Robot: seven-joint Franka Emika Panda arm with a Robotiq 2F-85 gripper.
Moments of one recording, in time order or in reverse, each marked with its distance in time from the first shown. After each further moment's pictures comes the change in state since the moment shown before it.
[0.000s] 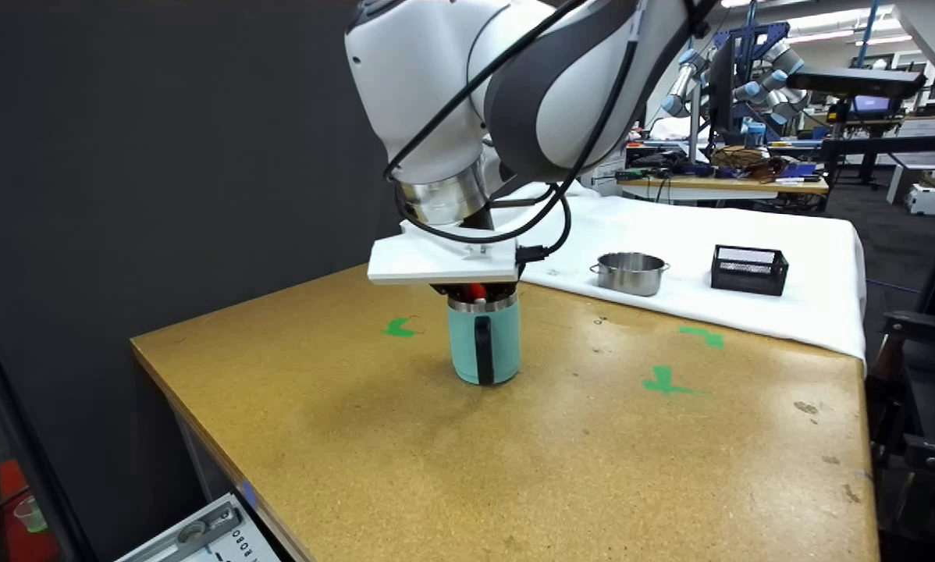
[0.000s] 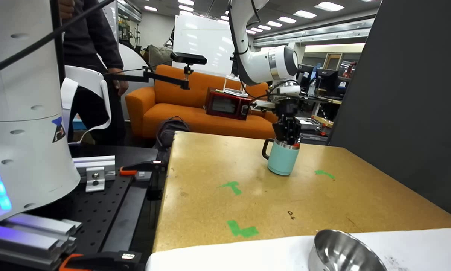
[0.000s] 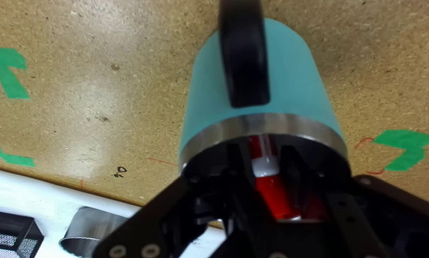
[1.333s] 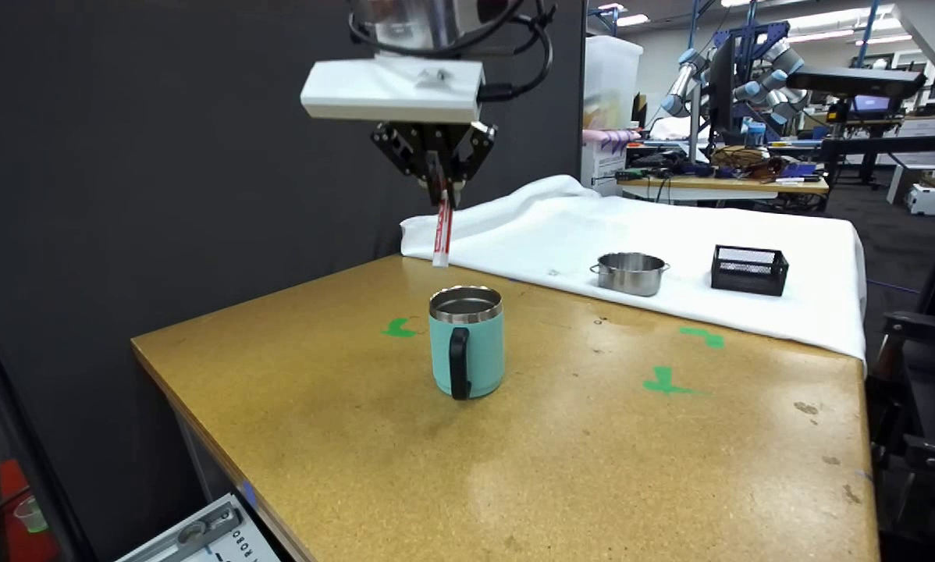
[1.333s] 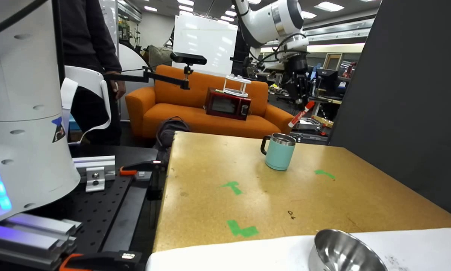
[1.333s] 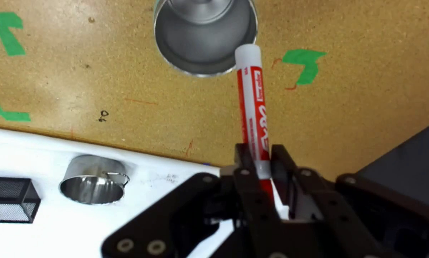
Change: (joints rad) arm 0.039 -0.212 0.002 0.021 -0.005 -0.104 0.019
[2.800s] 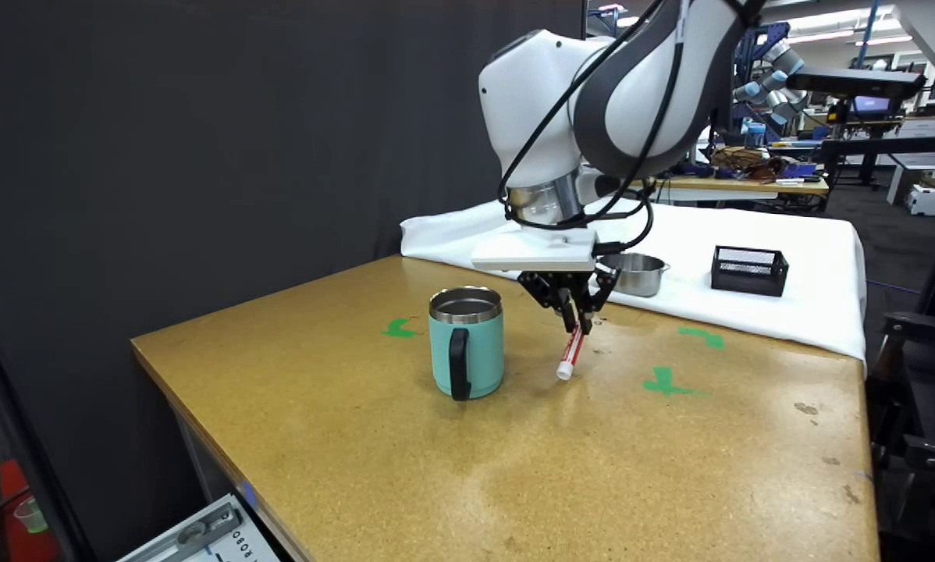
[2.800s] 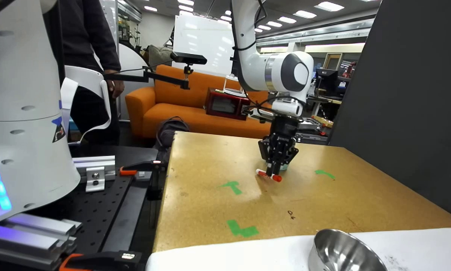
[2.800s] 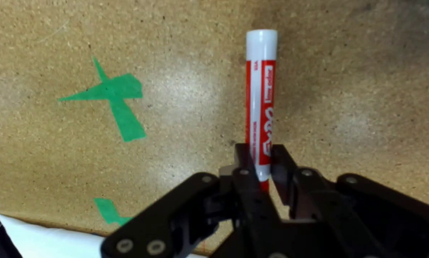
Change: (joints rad) arm -0.218 0.079 -0.002 -0.356 0.268 0.261 0.001
